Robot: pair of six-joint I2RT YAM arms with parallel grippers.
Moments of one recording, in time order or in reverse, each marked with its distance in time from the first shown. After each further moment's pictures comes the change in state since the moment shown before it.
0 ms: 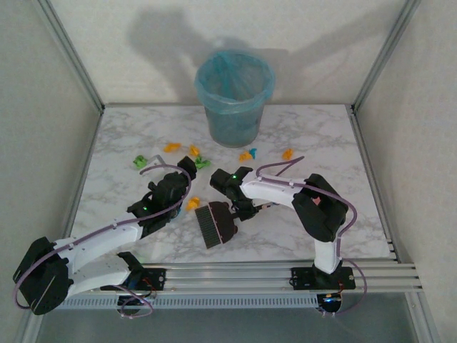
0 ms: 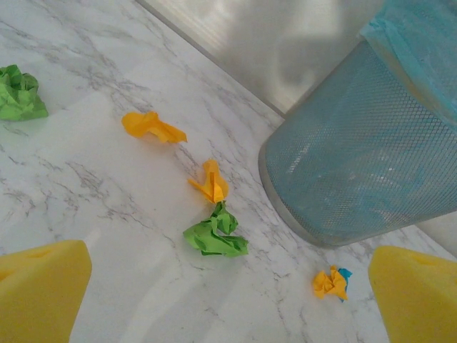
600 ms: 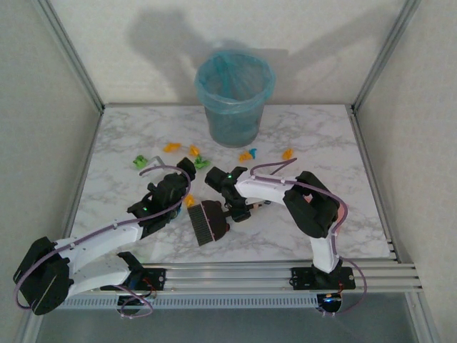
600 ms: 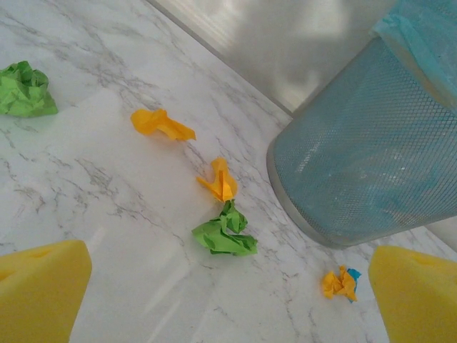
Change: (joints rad) left arm 0.009 0.002 -0.015 0.000 -0.001 -0.007; right arm 0.000 0.072 0.042 0.114 -0.012 0.013
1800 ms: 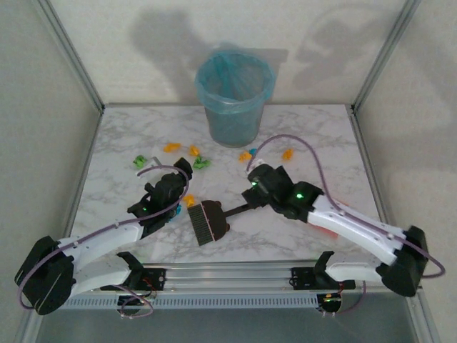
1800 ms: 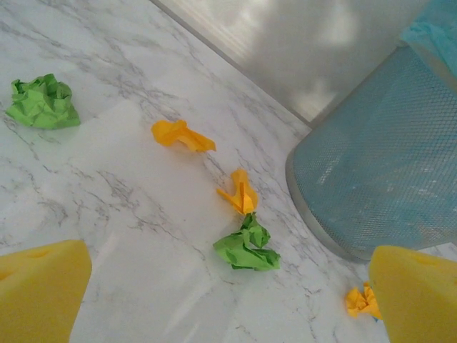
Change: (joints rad) left arm 0.049 0.021 -0.041 0.063 0.001 0.034; right arm 0.003 -0.710 -0.336 0.129 0.286 -2.116
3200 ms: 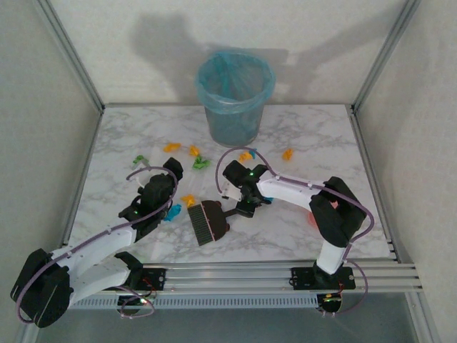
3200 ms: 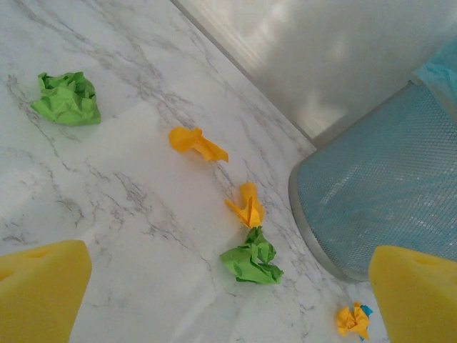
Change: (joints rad) left arm 0.088 -0.094 -0.056 -0.004 0.073 -0.068; right arm -0.098 0.507 0.157 -0.055 -0.327 -0.421
